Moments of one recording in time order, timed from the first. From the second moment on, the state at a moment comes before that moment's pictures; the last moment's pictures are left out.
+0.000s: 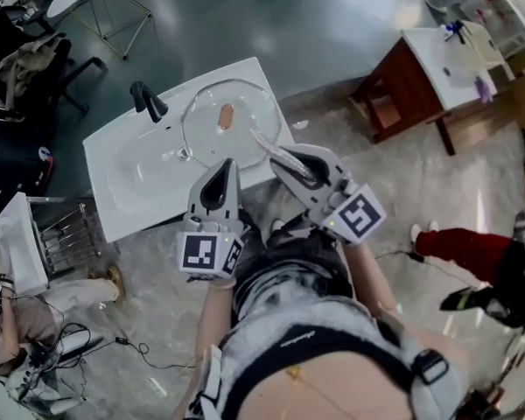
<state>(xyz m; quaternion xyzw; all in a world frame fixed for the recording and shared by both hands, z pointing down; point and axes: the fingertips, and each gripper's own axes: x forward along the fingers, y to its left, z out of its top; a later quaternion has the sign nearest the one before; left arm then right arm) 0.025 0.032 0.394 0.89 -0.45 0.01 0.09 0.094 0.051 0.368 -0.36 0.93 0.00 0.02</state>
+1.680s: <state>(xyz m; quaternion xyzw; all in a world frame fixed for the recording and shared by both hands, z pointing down) 0.005 0.124 0.366 0.88 -0.47 0.02 0.06 0.054 0.137 0.370 -0.38 0.92 0.01 -0.01</state>
